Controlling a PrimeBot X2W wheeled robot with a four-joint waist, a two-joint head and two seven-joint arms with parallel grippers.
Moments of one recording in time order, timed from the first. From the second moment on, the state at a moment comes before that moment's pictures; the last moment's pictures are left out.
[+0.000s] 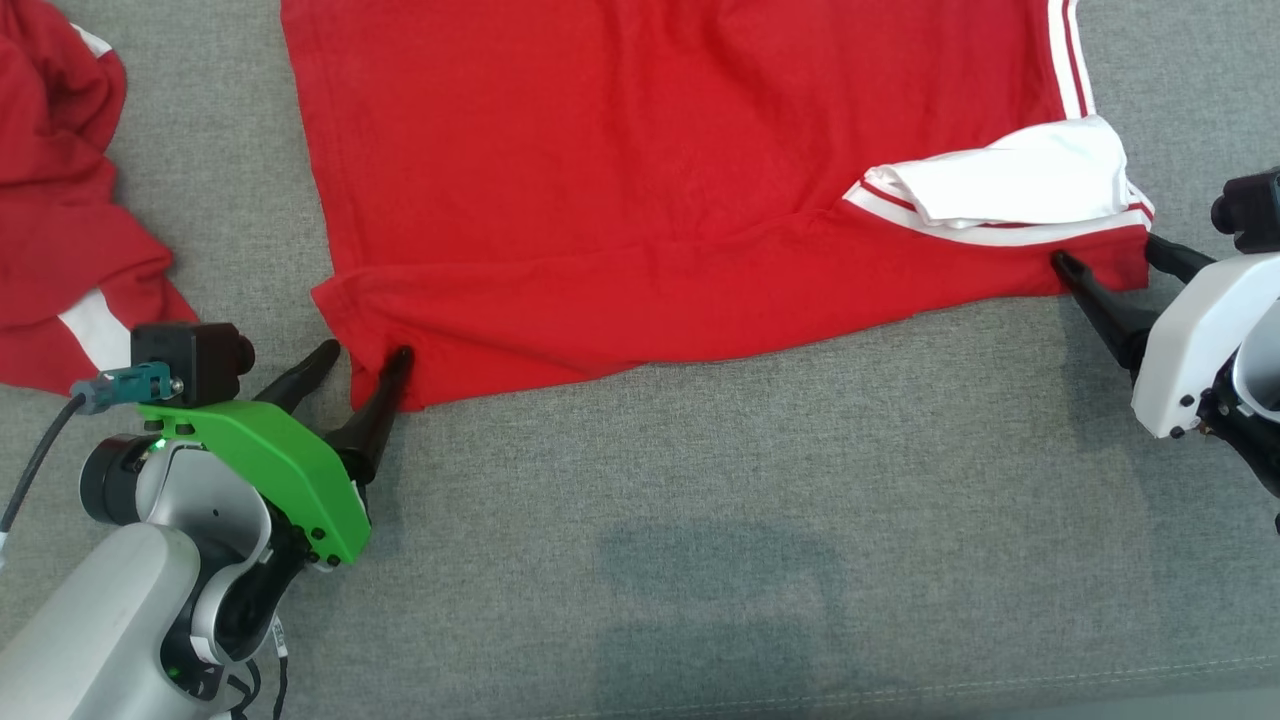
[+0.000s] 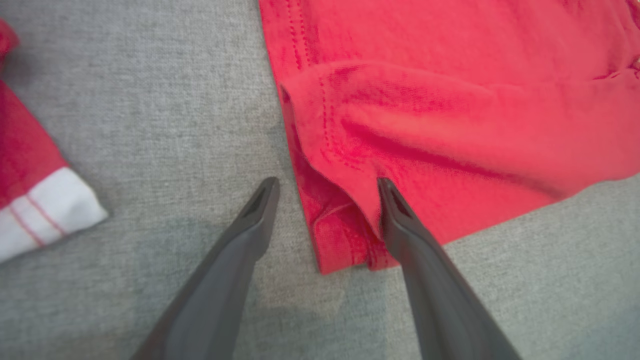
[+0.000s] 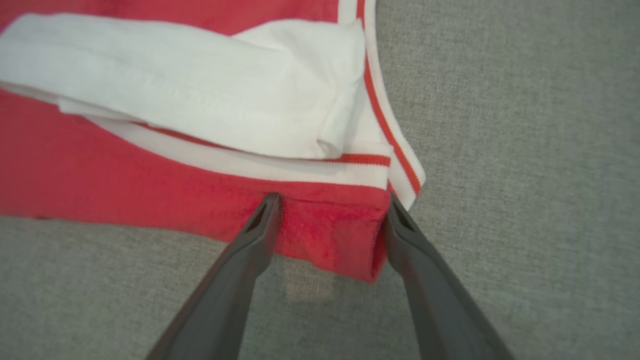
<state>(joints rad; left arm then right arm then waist) -0.42 0.61 -0.59 -0.01 -0.96 0.18 0.25 -0.43 -0.54 0.15 0.06 0.57 0.13 0.52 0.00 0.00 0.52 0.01</state>
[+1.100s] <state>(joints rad) -0.35 0.83 -0.52 -0.19 -1.27 0.10 0.56 -0.40 -0.61 0.11 -0.05 0.79 0.13 0.84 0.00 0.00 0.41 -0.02</state>
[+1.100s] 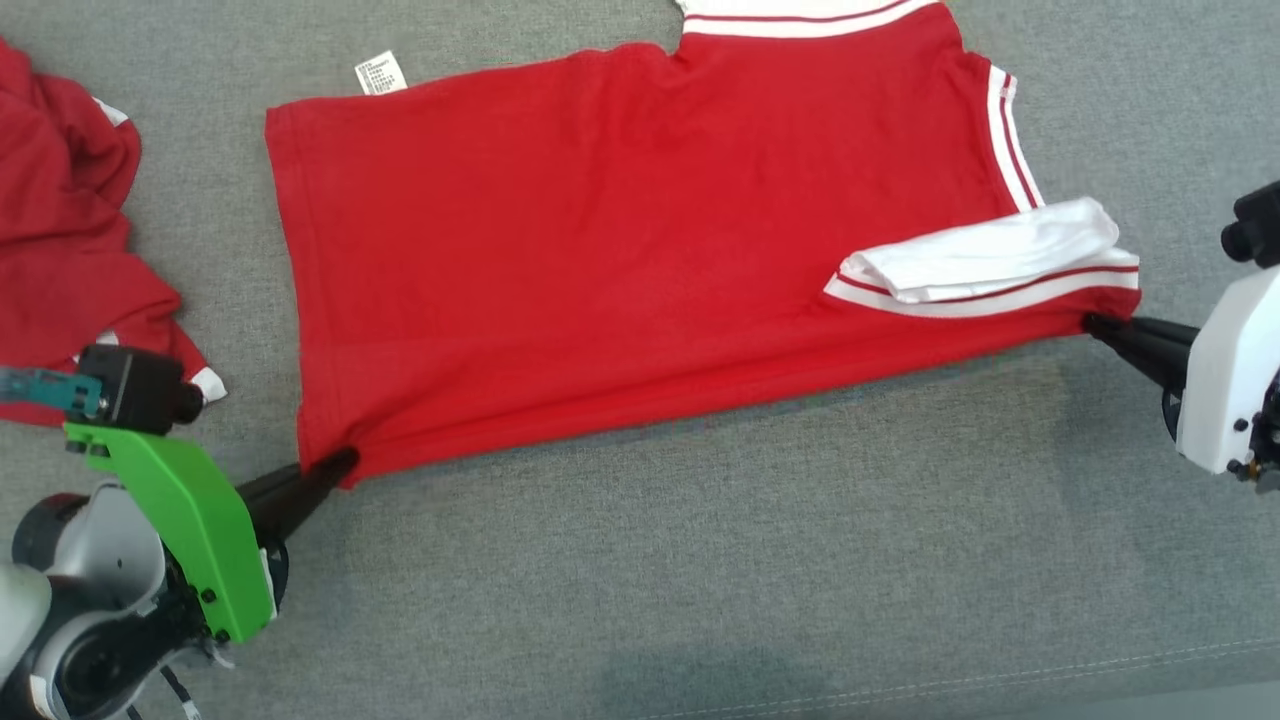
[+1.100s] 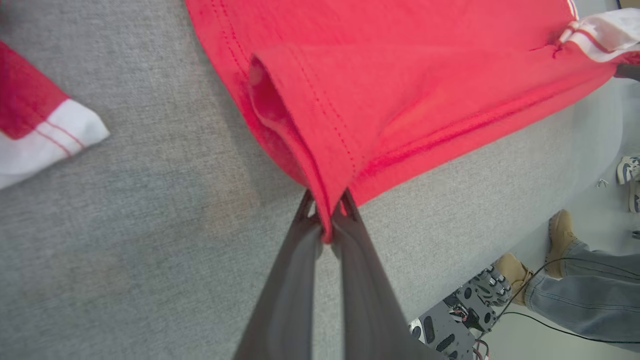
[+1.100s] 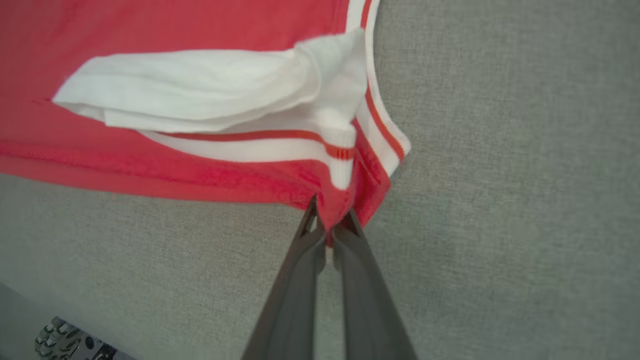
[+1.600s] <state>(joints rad) -0.15 0.82 -0.59 -0.28 -1.21 0.11 0.45 -0.10 -0.56 -0.07 -0.23 0.78 0.13 0.91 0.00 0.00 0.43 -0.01</state>
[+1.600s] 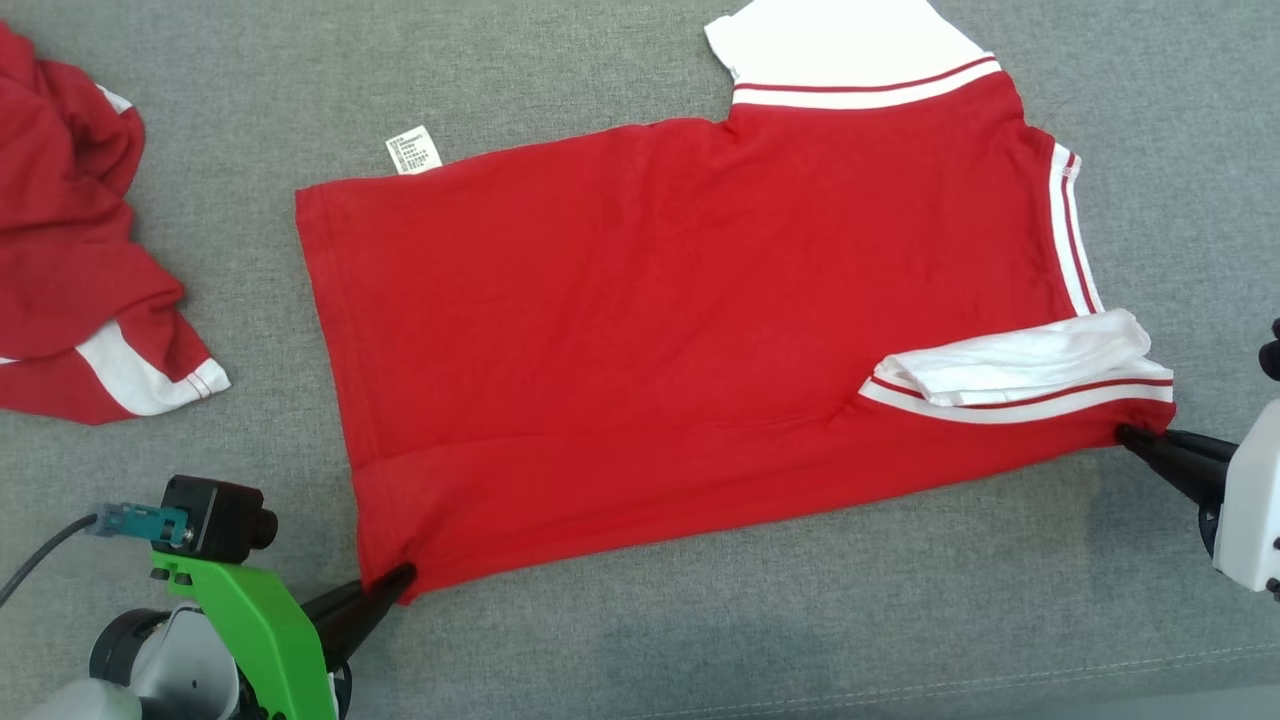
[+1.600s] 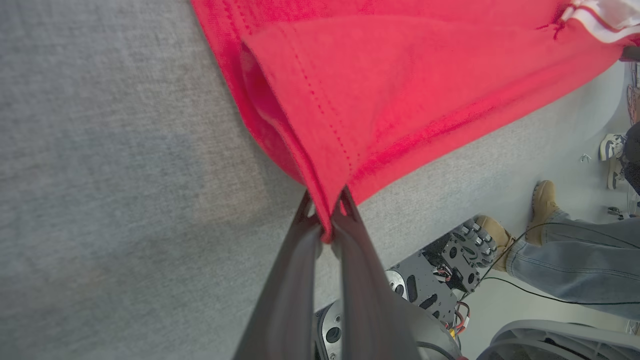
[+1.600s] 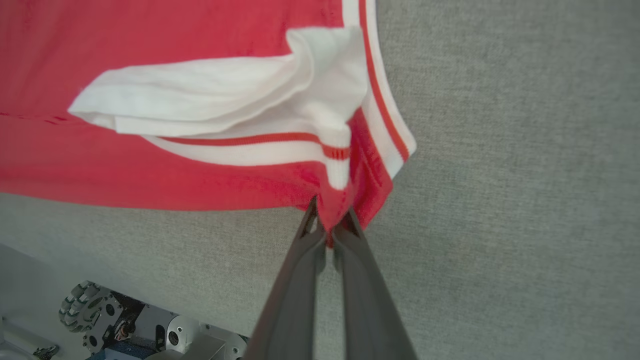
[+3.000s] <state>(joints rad) -0.94 0.45 -0.67 0.23 -0.92 0.16 0.52 -1.19 -0.39 0.25 0.49 0.38 0.13 0.65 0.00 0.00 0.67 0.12</state>
